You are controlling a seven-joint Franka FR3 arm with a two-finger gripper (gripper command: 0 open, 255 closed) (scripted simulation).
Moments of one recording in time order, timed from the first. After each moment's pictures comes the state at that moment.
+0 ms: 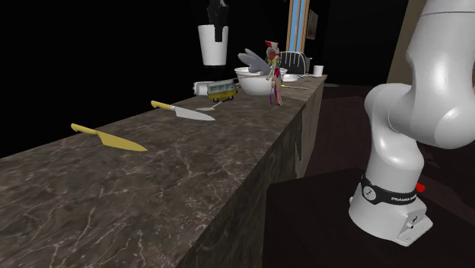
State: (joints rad) arm -0.25 -0.11 -0.46 -1.61 -0.12 1.57 -0.82
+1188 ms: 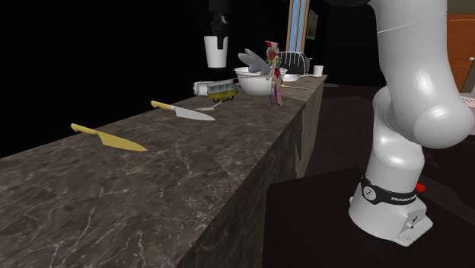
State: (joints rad) arm -0.52 0.31 -0.63 -1.21 0.14 1.54 -1.22
